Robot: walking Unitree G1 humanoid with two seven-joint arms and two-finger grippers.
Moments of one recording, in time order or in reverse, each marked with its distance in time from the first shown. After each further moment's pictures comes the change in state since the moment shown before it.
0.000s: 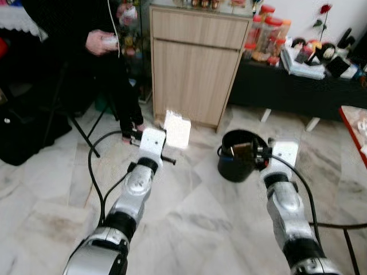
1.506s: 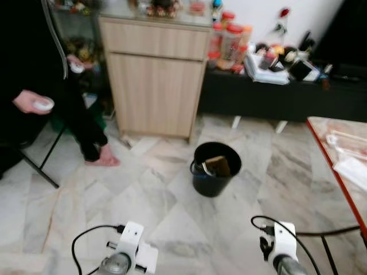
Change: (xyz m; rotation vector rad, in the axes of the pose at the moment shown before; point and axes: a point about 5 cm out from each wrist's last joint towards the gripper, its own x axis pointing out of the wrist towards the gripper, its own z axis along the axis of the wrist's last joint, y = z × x) left arm -0.139 -0.023 -0.151 -0.104 0.869 -0.049; right arm -0.098 -0.028 -0.136 0.108 0.692 -0.154
